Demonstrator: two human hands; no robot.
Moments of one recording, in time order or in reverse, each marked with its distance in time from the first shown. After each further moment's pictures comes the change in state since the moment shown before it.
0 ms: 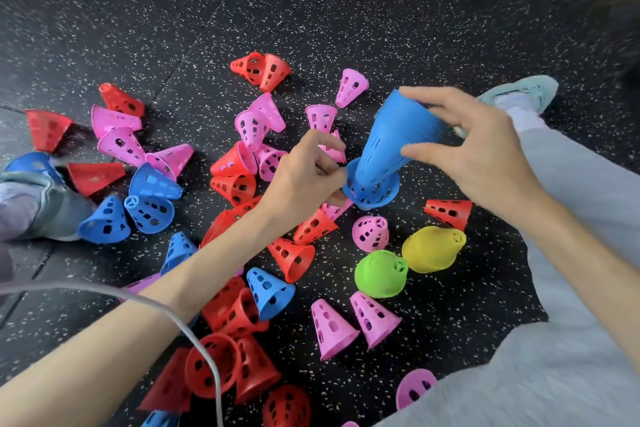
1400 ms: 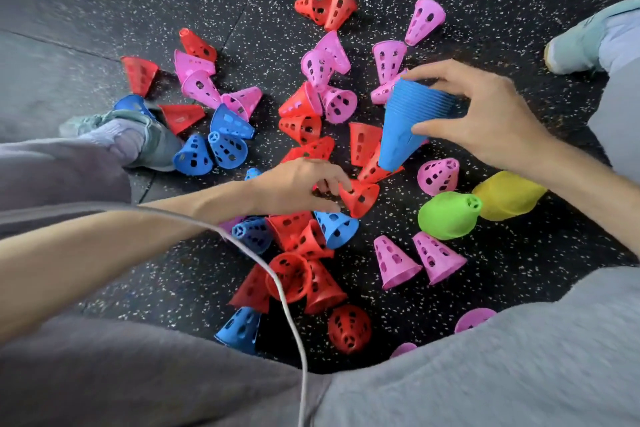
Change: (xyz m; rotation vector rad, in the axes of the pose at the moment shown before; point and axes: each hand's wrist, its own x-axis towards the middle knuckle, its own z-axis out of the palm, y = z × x) left_hand -0.071 -0.086 -0.084 0.701 -0.539 -0.019; right_hand -0.012 -0.006 0.071 -0.015 -0.244 0.019
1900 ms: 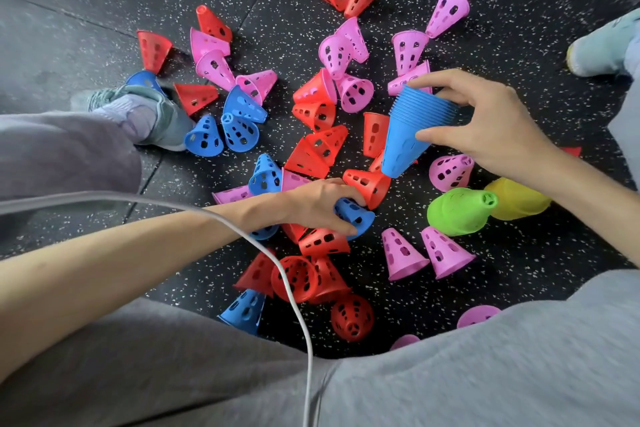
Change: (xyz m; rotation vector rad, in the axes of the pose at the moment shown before) left_hand 0.007 -0.011 0.055 -0.045 -0.120 -0.106; right_hand -0.005 -0.010 0.020 -0.013 -0.048 0.007
